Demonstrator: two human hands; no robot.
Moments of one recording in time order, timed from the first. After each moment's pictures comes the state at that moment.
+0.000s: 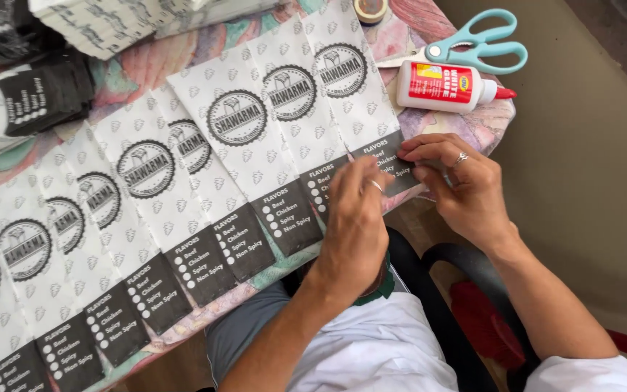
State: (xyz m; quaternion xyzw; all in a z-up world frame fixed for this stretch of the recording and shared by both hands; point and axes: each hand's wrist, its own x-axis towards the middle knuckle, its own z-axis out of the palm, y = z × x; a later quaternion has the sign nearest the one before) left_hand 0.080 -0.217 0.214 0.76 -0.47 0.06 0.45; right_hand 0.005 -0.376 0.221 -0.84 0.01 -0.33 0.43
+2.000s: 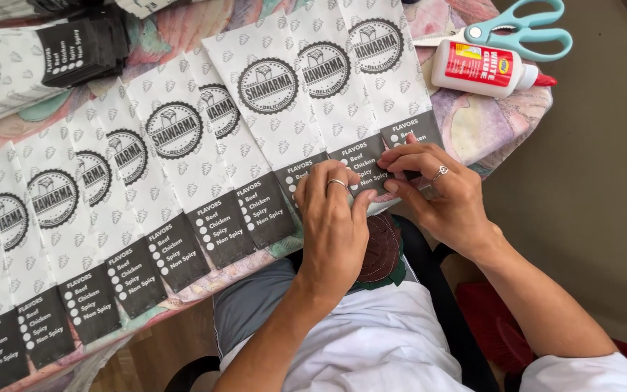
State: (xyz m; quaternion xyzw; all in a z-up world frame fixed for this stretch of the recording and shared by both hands) left_hand 0.078 -0.172 0.210 0.83 -0.36 0.12 0.41; right_hand 0.018 -0.327 0.224 -0.85 -0.07 -0.33 0.41
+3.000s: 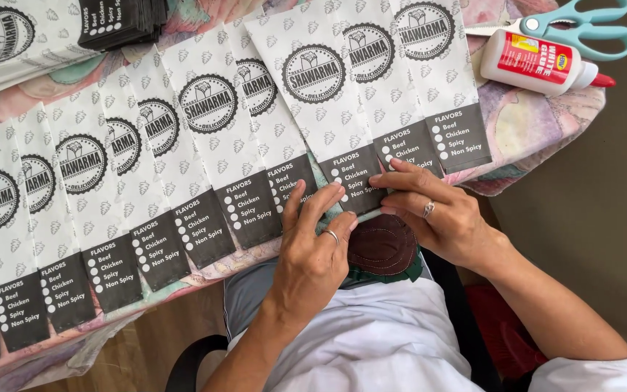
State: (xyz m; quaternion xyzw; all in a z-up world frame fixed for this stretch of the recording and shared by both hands) left_hand 0.074 -0.093 0.213 0.77 -0.47 0.16 0.39; right_hand 0.020 -0.304 0.215 -0.86 -0.26 -0.25 0.36
